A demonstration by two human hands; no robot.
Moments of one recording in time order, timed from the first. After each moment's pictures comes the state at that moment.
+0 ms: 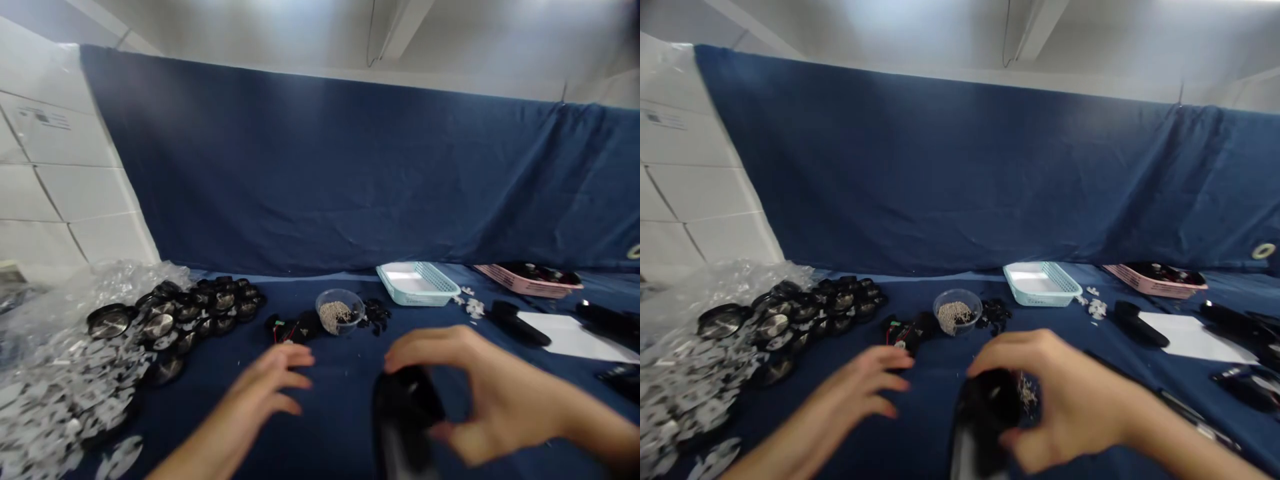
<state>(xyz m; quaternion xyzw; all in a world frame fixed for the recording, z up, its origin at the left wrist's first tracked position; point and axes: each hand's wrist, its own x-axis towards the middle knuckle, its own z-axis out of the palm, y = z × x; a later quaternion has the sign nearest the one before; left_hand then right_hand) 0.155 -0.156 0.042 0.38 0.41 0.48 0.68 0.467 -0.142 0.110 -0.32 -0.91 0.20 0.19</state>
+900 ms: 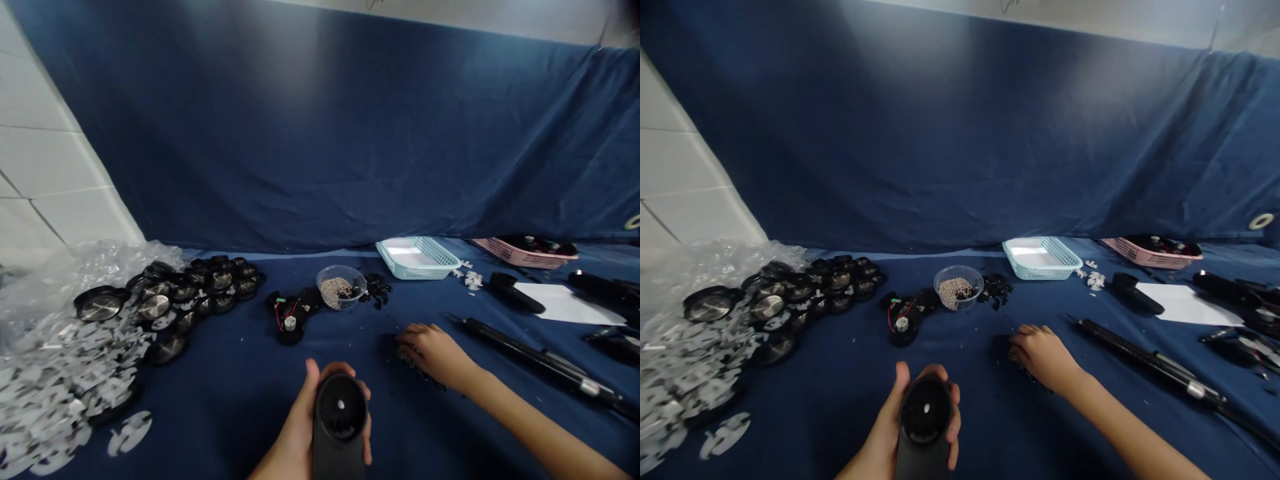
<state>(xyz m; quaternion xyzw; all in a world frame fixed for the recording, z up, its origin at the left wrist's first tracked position) 0.228 -0.156 -0.058 0.20 0.15 0.44 0.86 0.495 -0.084 -0.066 -0.53 -0.84 0.02 0.09</state>
